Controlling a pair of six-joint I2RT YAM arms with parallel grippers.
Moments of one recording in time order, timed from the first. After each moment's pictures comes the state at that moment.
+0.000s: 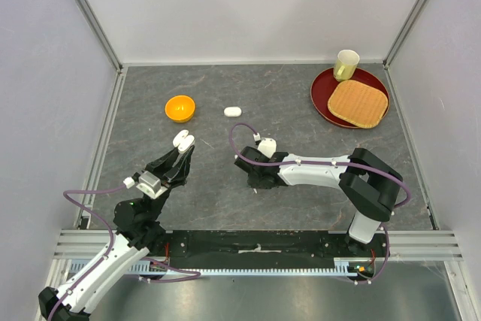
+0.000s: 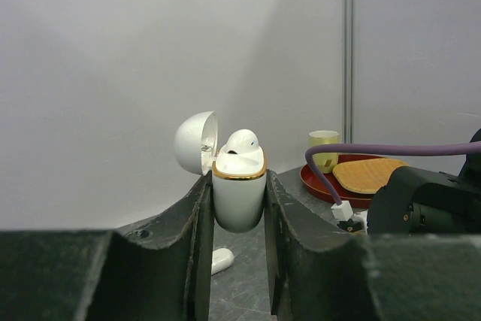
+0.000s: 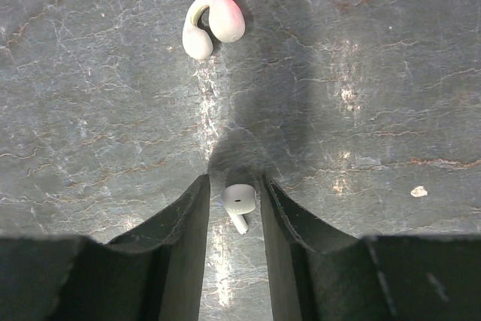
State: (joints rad) left arm -0.66 0.15 0.05 0.71 -0.05 0.15; right arm 1.02 1.73 1.01 -0.45 0.35 1.05
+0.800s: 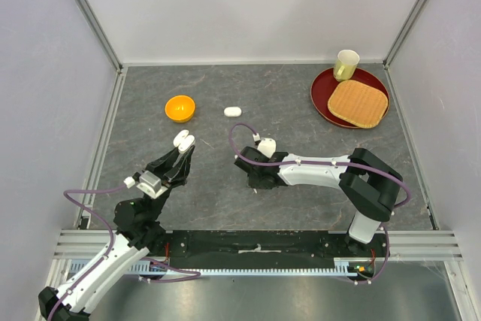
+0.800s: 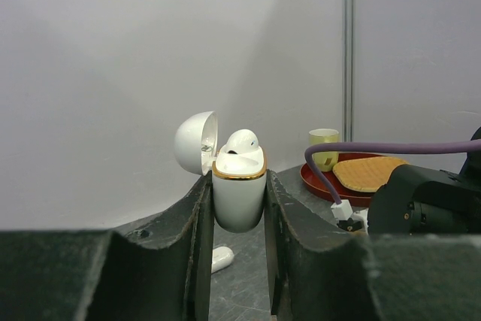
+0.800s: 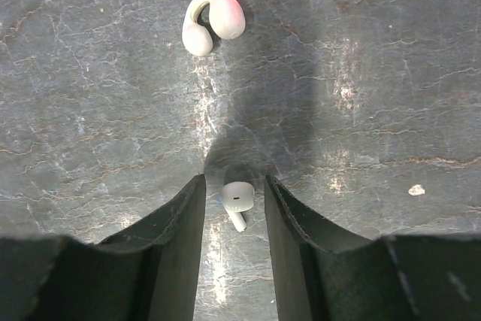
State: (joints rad) left arm -0.66 0.15 0.05 0.71 -0.05 0.15; right arm 1.03 1.73 1.02 -0.46 0.35 1.04
